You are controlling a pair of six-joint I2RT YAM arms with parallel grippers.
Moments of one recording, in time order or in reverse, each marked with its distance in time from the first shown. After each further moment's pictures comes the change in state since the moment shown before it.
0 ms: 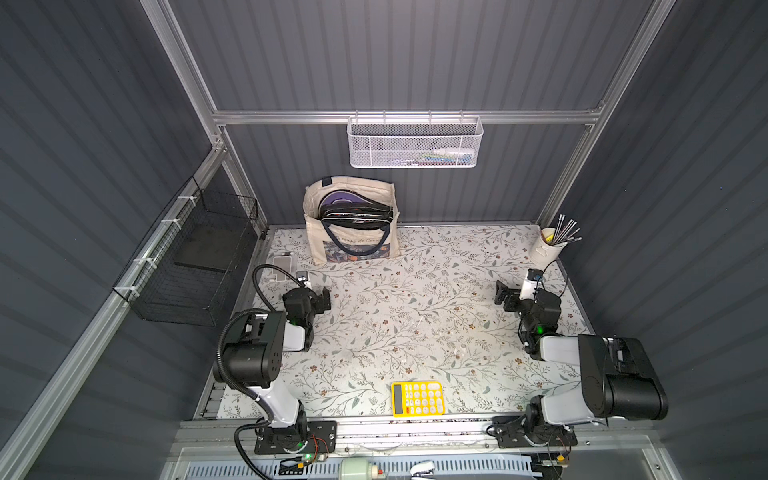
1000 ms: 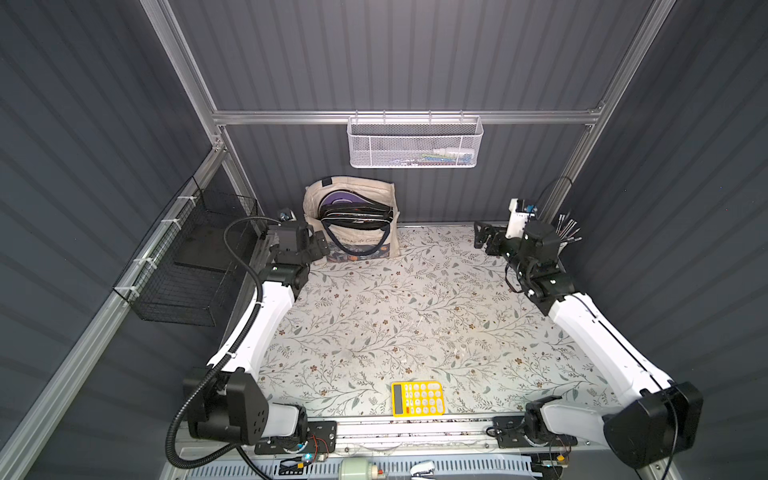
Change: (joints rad) left arm -0.122 -0.284 0.863 -1.231 -0.175 -0.295; right arm 0.373 -0.164 0.891 -1.015 0.182 0.194
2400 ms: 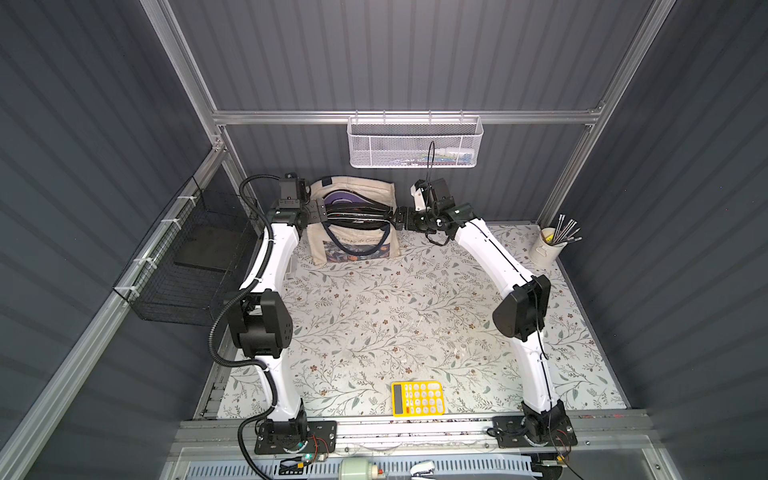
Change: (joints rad) left arm 0.106 0.552 0.630 -0.182 0.119 0.130; right arm 0.233 0.980 1.183 -0.645 -0.223 0.184
